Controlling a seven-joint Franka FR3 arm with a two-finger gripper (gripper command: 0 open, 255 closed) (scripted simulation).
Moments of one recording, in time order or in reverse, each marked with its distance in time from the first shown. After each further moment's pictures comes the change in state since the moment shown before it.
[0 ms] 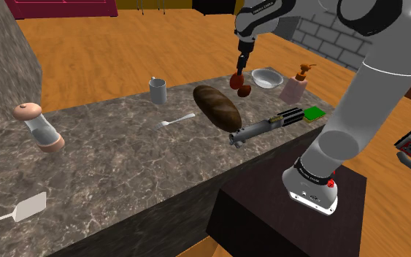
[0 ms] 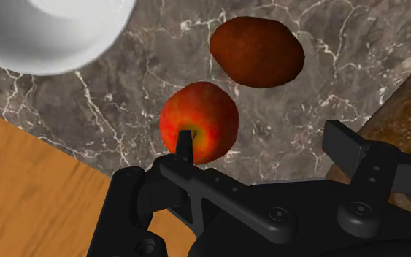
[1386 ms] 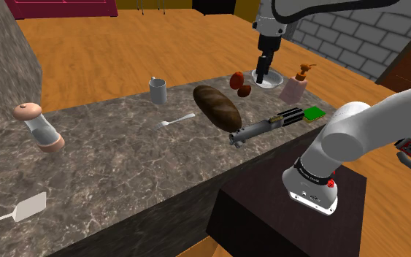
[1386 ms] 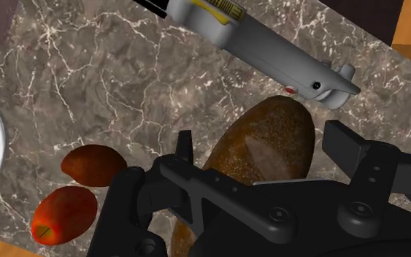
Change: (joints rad) arm 0.082 -0.706 0.201 -0.427 -0.055 -0.395 0.401
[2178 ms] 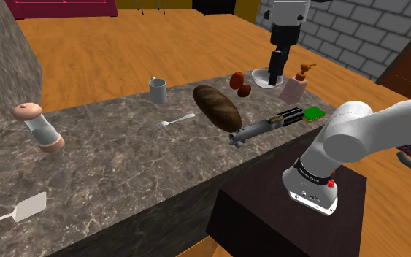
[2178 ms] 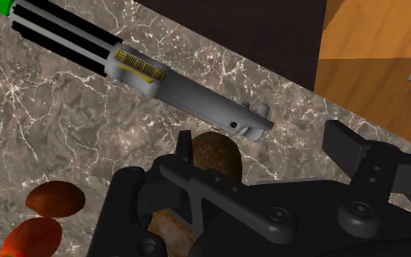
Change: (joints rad) arm 0.057 -0.211 0.142 0.019 0.132 -0.277 0.191
